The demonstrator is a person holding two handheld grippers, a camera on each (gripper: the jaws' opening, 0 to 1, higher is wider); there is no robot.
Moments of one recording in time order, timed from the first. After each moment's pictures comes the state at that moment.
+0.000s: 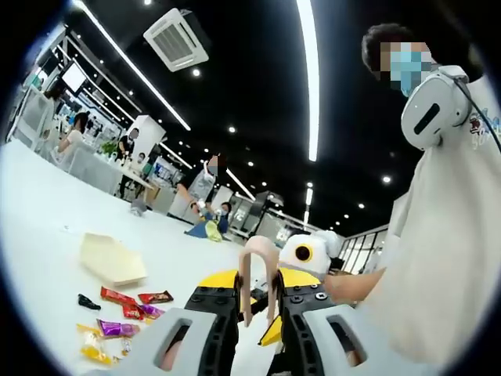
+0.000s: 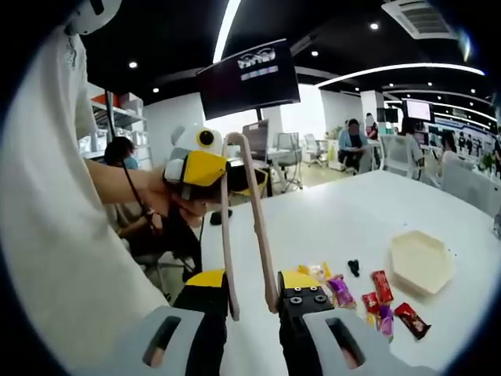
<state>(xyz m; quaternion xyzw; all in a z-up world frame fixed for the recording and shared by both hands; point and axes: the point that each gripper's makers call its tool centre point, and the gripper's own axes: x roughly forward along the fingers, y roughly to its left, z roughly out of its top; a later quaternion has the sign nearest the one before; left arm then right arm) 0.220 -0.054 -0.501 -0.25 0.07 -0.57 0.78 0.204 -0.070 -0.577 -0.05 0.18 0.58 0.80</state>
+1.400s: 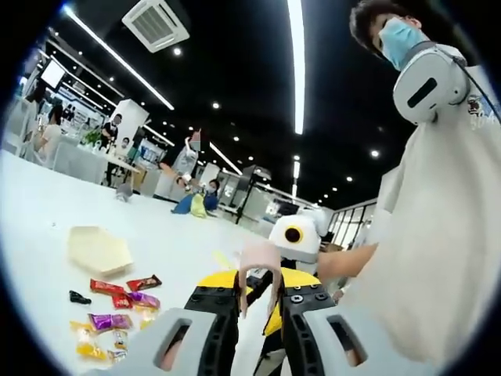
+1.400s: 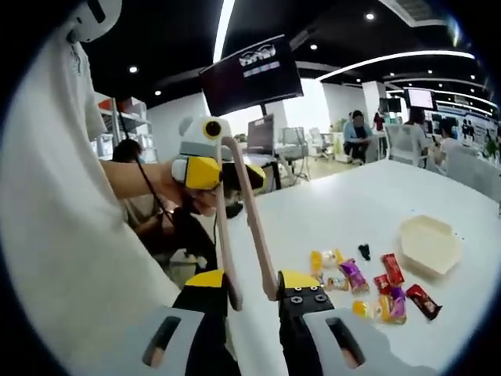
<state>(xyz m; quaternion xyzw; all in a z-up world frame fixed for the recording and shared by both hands) 0.194 -0.076 -0.511 -0.19 0.10 -0.62 0.75 0.180 -0.084 -0.583 -0.03 0.20 0.59 0.78</state>
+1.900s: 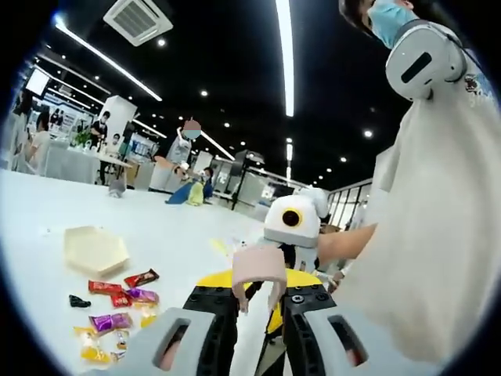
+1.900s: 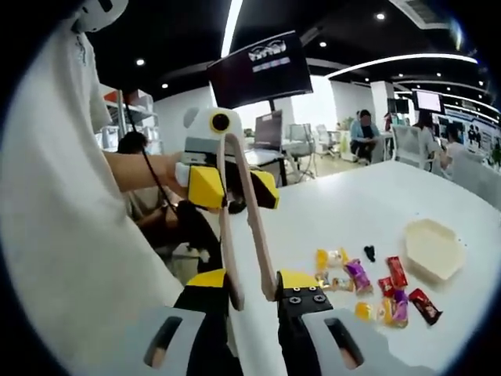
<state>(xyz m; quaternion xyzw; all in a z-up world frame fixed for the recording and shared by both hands) 0.185 -0.083 -0.526 -0.14 0.12 -0.64 0.75 0.173 -0.078 -0.585 -0.05 0.20 0.60 0.77</state>
